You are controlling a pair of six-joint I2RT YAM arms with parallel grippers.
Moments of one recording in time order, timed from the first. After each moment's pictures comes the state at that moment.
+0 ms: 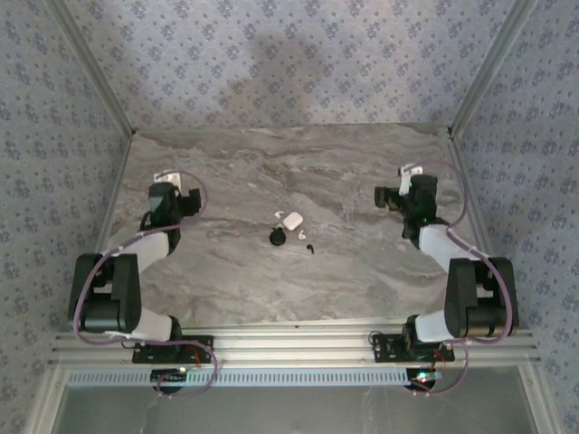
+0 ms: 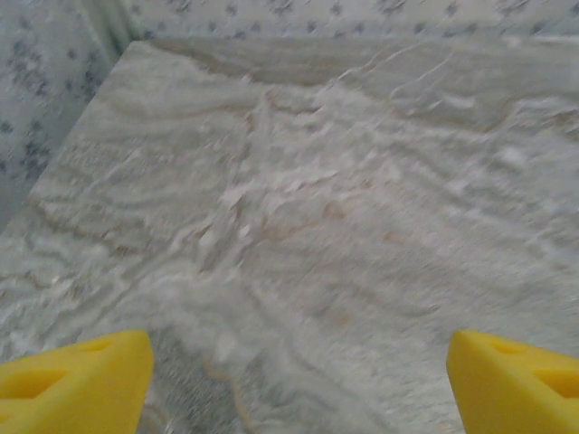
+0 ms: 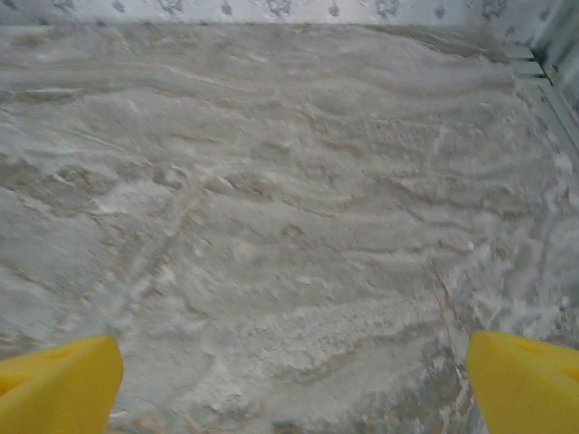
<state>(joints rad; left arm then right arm) -0.05 1.42 0.65 0.30 -0.15 -0.05 0.03 1.40 0.74 0.13 0.02 -0.03</state>
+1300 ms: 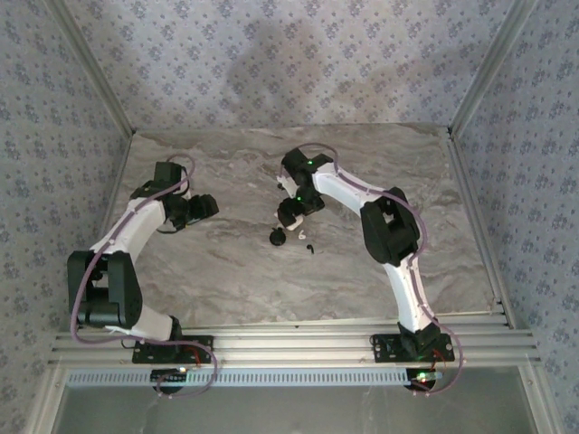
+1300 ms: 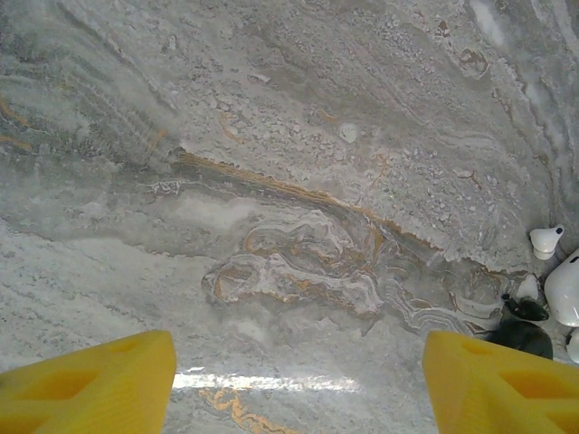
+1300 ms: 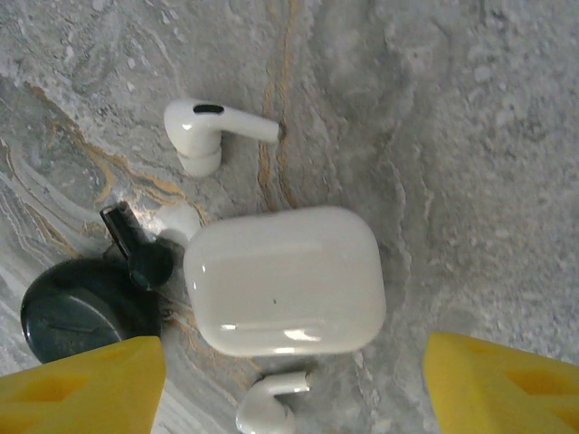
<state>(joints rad) -0.08 1.47 1.03 -0.67 0.22 -0.42 0.61 2.22 1.85 -1.01 -0.15 0.00</state>
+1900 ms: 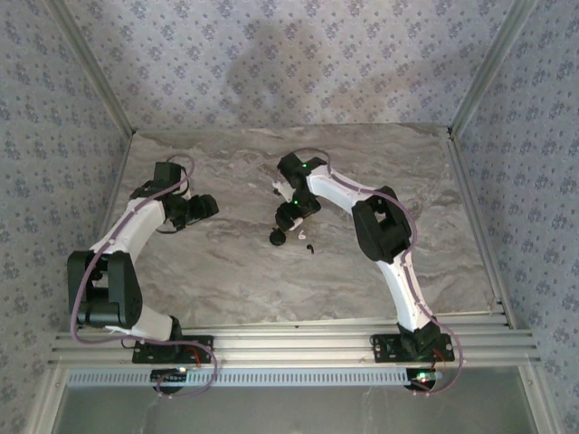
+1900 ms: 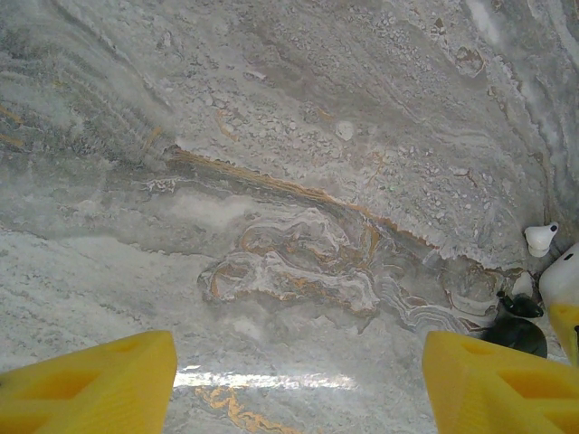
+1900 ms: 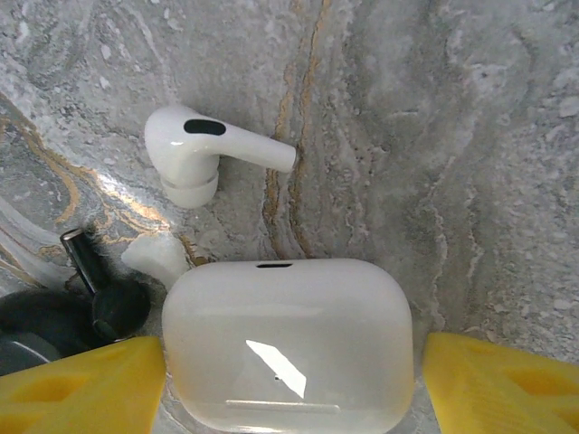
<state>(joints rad) -0.07 1.47 1.03 -0.67 0.23 -0.42 0.62 2.30 1.89 -1.01 -0.15 -0.06</state>
